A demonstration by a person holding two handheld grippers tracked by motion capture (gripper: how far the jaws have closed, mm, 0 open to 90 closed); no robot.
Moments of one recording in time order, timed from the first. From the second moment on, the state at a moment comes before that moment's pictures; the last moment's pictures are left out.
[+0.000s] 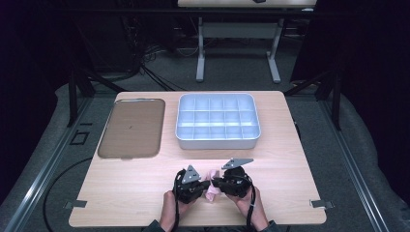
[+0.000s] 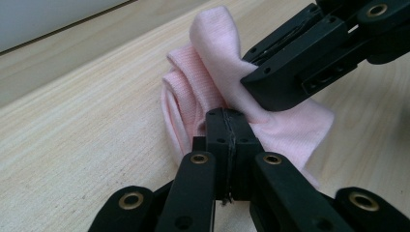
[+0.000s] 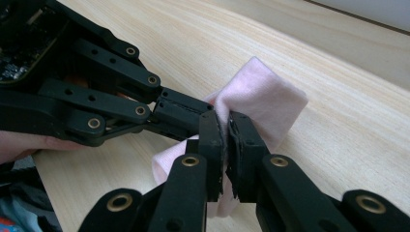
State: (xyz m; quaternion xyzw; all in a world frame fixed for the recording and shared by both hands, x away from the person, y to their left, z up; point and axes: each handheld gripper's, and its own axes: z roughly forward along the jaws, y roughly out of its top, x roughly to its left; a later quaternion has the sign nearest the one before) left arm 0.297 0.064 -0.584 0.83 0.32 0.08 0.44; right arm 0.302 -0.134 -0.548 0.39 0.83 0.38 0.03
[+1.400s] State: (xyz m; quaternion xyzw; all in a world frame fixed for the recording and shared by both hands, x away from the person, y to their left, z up) left arm 0.299 0.078 -0.587 0.83 0.33 0.08 0.44; right arm 0.309 -0.118 -0.548 0.37 0.84 0.38 0.03
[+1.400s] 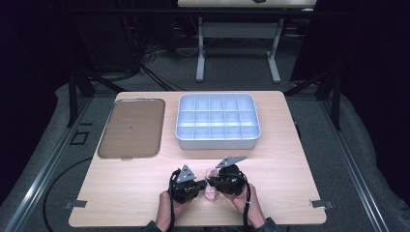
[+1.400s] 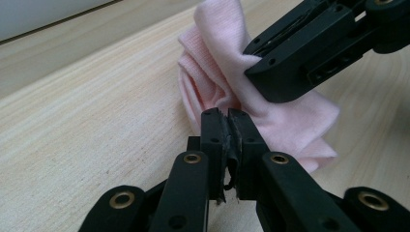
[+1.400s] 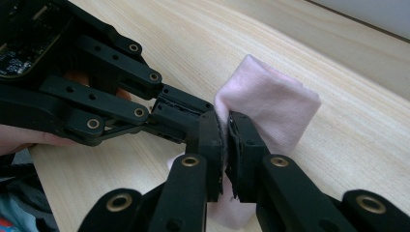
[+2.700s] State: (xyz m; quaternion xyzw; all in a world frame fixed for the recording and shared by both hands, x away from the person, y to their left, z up) left arm 0.326 0.084 -0.553 0.82 0.28 0.07 0.50; right arm 0.309 -0.110 -0.561 0.39 0.85 0.36 0.06
